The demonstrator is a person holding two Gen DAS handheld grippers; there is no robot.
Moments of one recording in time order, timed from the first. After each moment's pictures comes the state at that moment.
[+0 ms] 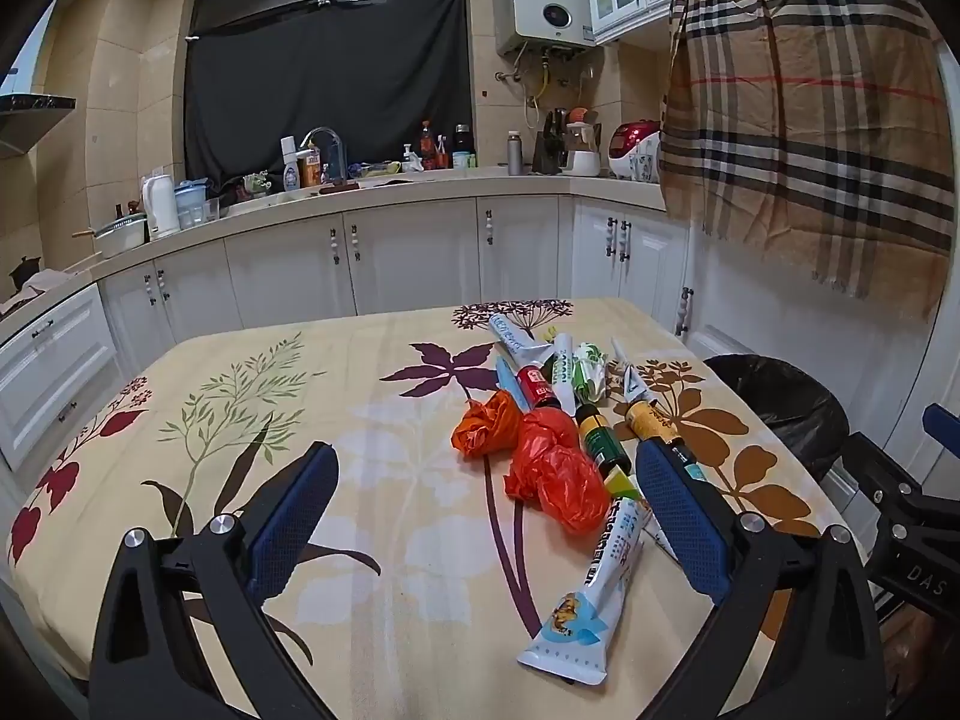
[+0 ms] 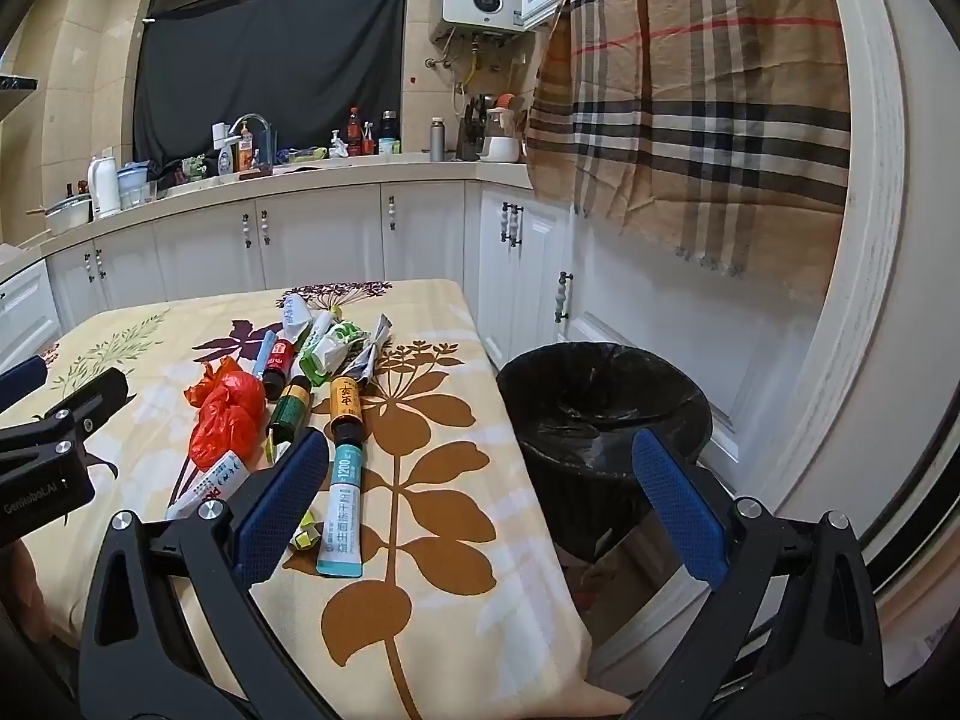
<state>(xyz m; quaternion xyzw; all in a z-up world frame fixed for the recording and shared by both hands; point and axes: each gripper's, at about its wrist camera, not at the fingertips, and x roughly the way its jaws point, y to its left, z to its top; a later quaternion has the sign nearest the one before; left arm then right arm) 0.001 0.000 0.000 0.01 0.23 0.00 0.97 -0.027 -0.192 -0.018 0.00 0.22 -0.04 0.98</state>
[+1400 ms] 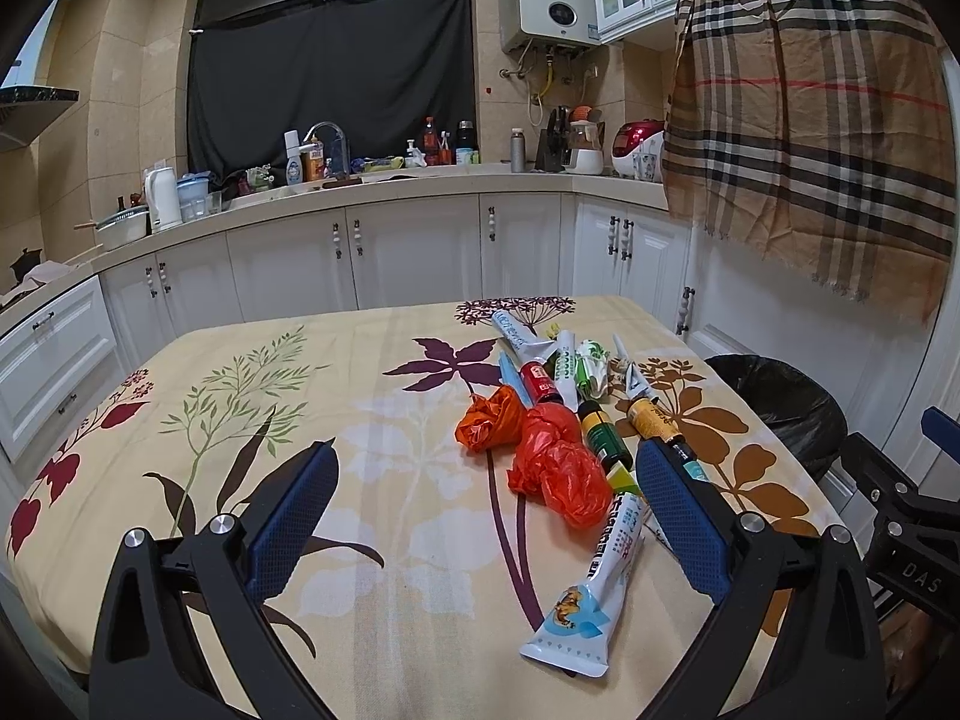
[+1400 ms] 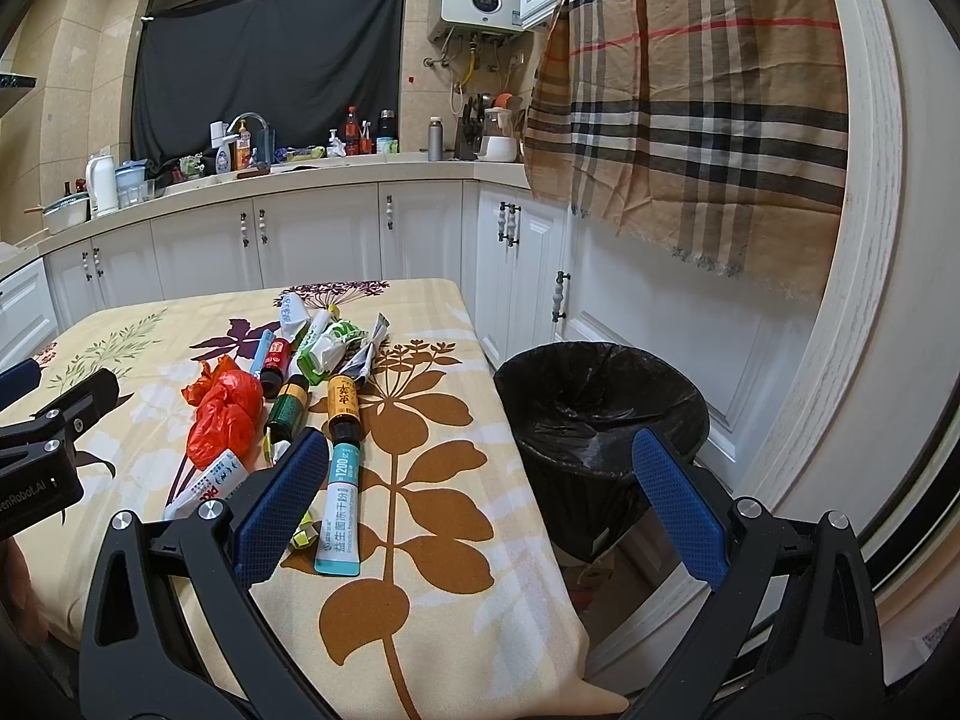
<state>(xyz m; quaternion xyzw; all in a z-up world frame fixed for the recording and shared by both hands) -0.007 0.002 0.001 0.02 0.23 0.00 0.97 -0.027 -0.192 -0.017 0.00 0.22 -0.04 0.97</state>
